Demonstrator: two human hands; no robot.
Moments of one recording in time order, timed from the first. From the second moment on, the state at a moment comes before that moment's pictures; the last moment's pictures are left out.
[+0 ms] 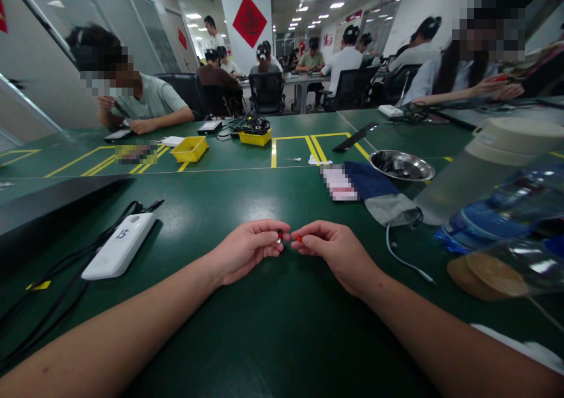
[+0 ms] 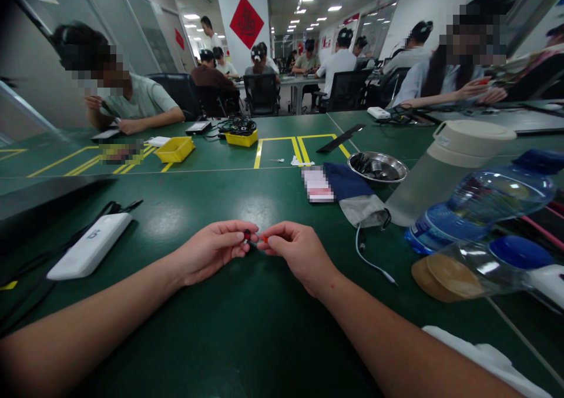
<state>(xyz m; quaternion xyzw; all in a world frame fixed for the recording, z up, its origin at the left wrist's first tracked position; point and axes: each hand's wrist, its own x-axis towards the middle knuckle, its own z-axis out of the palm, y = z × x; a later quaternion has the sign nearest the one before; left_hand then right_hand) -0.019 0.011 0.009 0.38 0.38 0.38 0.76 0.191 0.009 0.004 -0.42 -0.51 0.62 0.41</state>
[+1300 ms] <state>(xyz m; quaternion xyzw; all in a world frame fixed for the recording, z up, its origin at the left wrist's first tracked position) -0.013 0.007 0.015 0.39 0.39 0.37 0.75 0.191 0.009 0.004 -0.39 -0.47 0.66 0.43</state>
